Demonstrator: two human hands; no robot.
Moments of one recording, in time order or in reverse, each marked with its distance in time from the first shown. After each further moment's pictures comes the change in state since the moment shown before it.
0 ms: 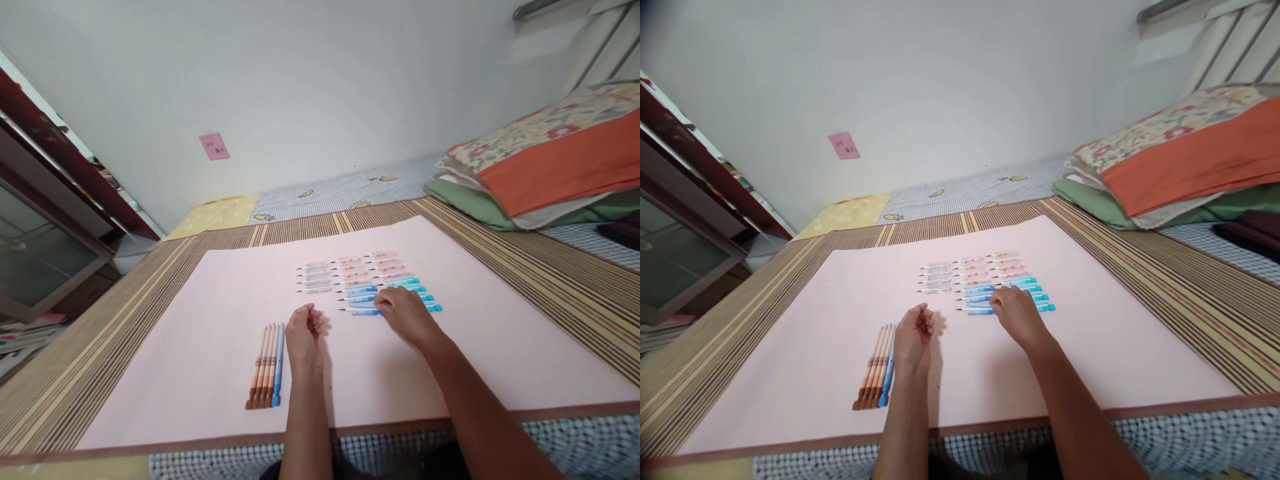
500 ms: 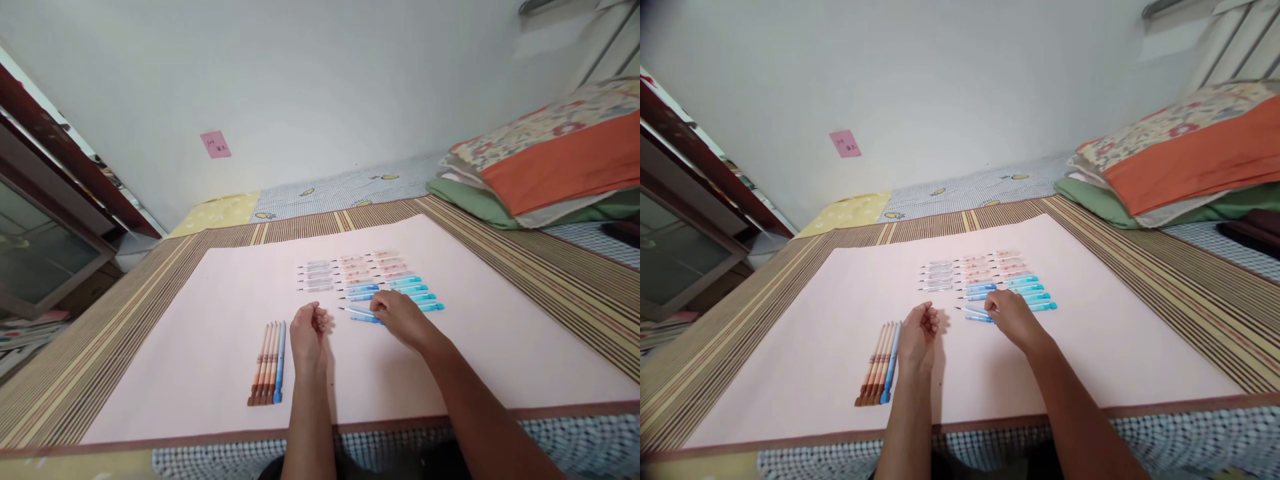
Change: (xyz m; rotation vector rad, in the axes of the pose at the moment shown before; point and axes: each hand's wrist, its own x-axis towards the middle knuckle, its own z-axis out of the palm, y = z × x) left_hand -0.001 -0.003 0.003 -0.002 -0.011 -0.044; right_hand -0.003 -0.009 0.003 0.152 -0.156 0.056
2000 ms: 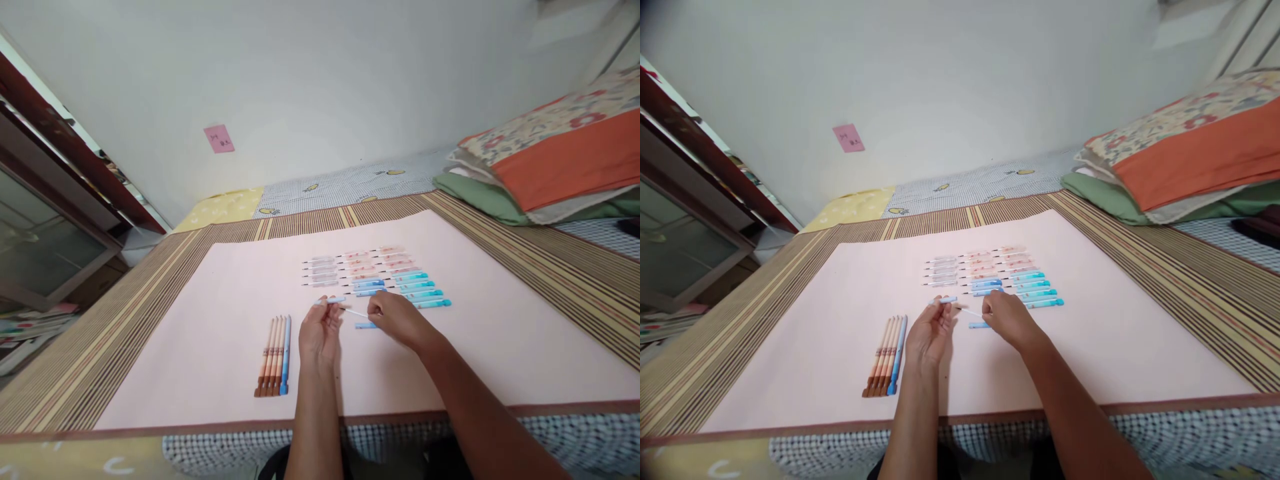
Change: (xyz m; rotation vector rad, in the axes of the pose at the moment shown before) left_hand -0.006 0.003 0.008 -0.259 0.035 -0.300; right_hand 0.001 -0.030 0.005 -0.130 -0.123 0.055
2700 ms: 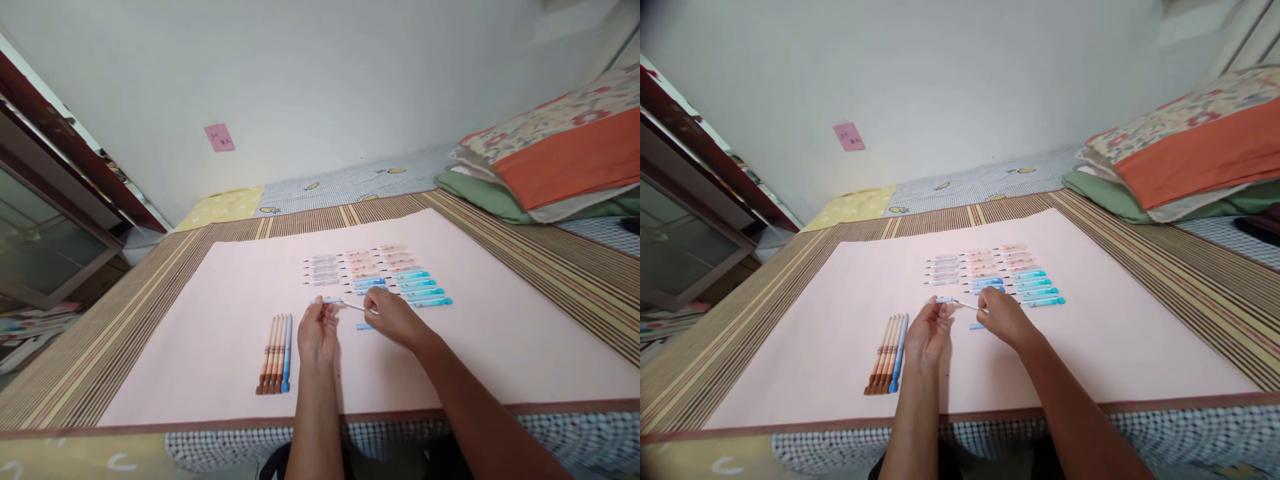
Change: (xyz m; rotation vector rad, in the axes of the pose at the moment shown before) left_hand 0.006 0.002 -0.004 -0.061 0.034 0.032; right_hand 0.001 -0.002 0.010 0.116 0.128 -0.079
